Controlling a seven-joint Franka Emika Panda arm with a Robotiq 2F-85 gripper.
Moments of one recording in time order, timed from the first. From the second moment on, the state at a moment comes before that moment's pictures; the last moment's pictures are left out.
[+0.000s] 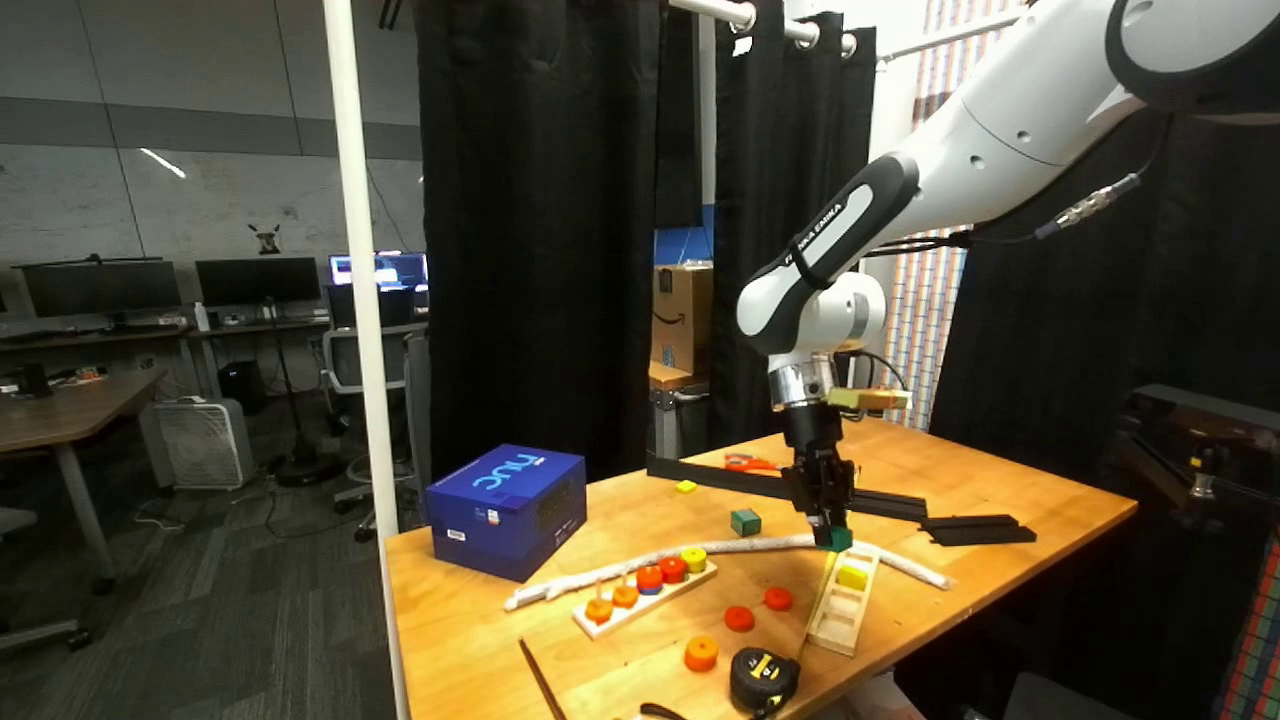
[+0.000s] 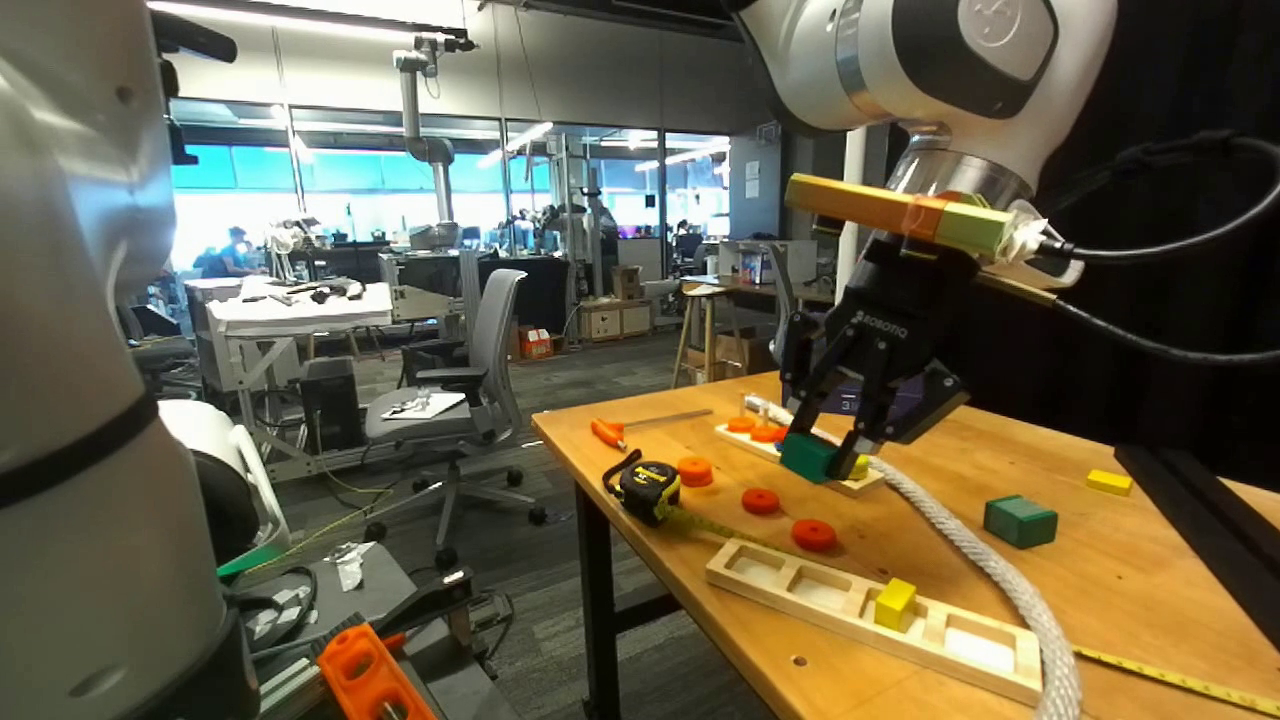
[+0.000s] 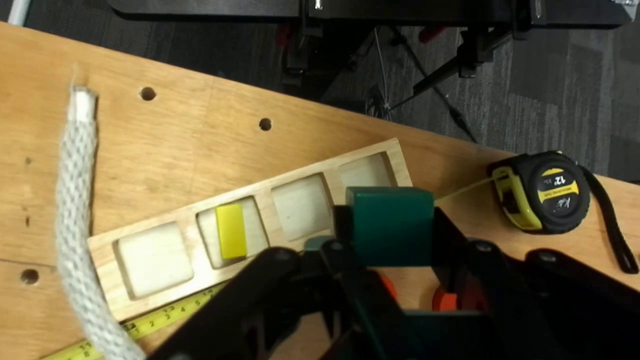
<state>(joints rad) -0.22 0.14 -0.10 -2.20 0.10 1.88 -0.36</state>
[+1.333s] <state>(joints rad) -0.22 0.21 -0.13 -2.25 0.06 2.02 -0.65</state>
